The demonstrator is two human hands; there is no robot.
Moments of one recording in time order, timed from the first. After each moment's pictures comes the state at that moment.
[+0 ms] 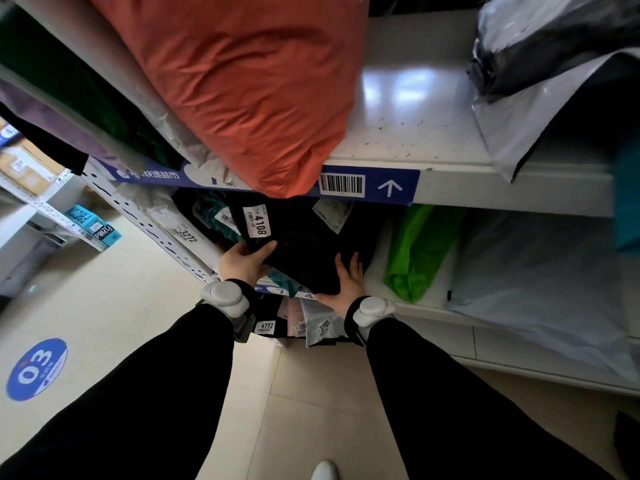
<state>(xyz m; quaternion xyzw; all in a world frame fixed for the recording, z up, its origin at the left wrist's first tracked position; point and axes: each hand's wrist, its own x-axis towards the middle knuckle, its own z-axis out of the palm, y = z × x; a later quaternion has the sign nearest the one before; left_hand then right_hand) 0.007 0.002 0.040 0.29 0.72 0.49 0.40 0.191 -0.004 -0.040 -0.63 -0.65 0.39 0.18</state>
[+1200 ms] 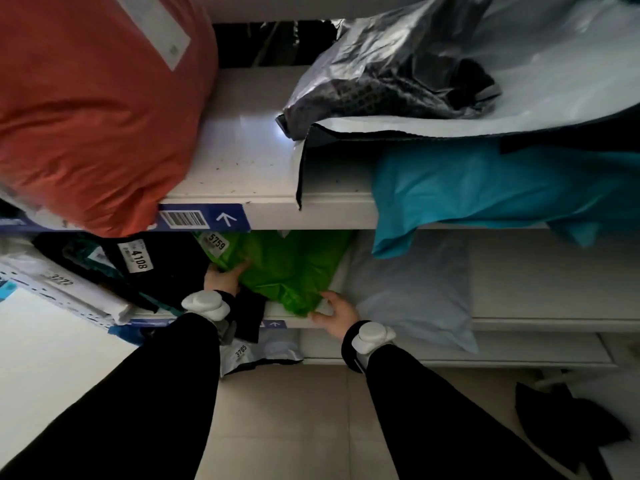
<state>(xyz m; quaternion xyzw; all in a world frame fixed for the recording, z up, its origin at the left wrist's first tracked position) 0.155 0.024 0.032 0.28 0.72 0.44 0.46 0.371 -0.051 -0.015 -0.66 -0.53 0.47 0.25</state>
